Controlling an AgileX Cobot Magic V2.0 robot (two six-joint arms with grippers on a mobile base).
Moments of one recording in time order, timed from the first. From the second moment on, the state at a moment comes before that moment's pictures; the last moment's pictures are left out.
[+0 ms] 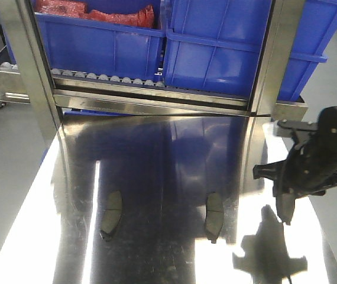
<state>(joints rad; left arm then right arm) -0.14 0.28 -0.41 -0.07 0.63 0.07 0.12 1.67 -1.10 -0.02 0.77 0.21</state>
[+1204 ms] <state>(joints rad) -0.14 0.28 -0.41 -0.07 0.63 0.07 0.12 0.34 -0.40 0.05 0.44 0.01</state>
